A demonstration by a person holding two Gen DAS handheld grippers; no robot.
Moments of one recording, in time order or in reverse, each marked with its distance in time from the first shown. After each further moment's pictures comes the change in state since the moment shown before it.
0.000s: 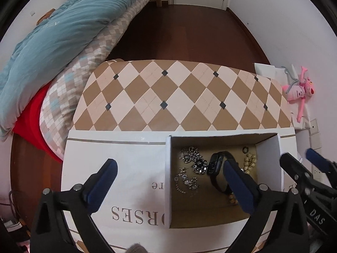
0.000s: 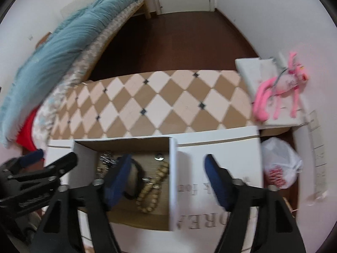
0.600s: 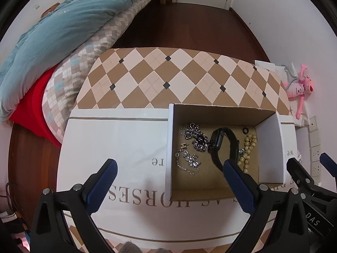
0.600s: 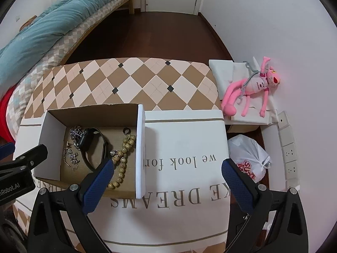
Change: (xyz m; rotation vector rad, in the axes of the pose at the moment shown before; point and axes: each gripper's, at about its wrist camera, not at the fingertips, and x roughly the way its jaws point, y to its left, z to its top) left arm -0.009 0.003 -0.037 -0.036 0.008 -0.013; right arm -0.018 -0.006 -0.039 -0.038 -0.009 -0.185
